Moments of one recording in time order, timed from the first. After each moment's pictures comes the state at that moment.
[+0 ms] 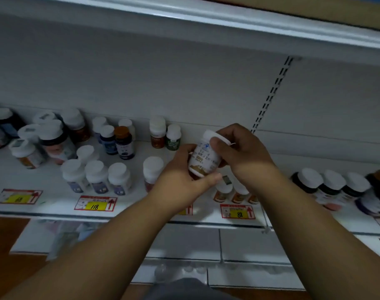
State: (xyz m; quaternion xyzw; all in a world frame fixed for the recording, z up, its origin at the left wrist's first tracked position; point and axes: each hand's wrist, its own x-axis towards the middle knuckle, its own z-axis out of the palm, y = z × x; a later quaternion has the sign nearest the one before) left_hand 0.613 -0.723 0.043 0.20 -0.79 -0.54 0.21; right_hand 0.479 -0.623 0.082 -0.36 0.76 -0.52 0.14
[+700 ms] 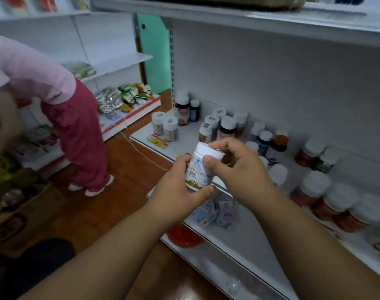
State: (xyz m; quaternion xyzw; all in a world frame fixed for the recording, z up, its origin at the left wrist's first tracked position) left_hand 0.928 -0.801 0.036 0.43 -0.74 -0.39 0.33; right_hand 0.762 -0.777 0.065 -0.56 0.57 -0.51 0.31
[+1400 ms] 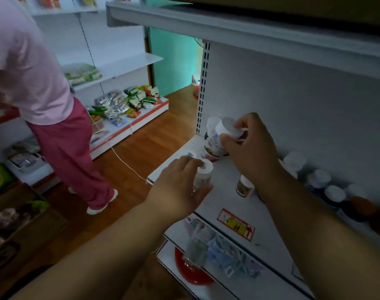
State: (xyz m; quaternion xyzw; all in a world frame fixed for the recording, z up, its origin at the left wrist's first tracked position) left_hand 0.974 -1.043 0.018 0.44 -0.86 -0.10 0.24; right_hand 0.788 -1.044 0.082 -0.57 0.67 -0.46 0.09
